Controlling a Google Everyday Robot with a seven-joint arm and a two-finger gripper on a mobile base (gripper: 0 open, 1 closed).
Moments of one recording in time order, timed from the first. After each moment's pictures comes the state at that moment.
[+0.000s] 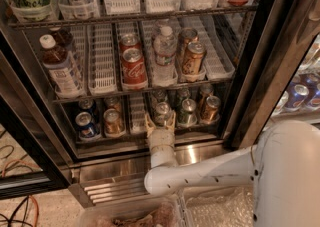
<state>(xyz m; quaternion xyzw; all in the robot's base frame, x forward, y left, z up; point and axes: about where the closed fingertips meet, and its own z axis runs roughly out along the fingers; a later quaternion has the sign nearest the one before) 0.669 0.002 0.600 -0.04 0.68 0.01 0.73</state>
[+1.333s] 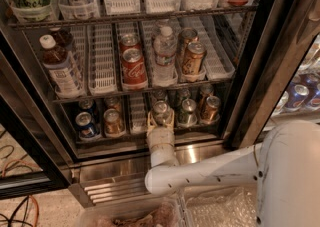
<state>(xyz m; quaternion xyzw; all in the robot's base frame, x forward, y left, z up) 0.667 0.004 0.615 -0.05 0.68 0.02 0.73</state>
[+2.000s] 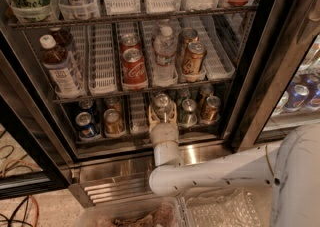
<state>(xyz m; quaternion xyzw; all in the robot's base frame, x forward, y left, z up) 0.655 -0.004 0.662 -0.05 0.64 0.02 0.77</state>
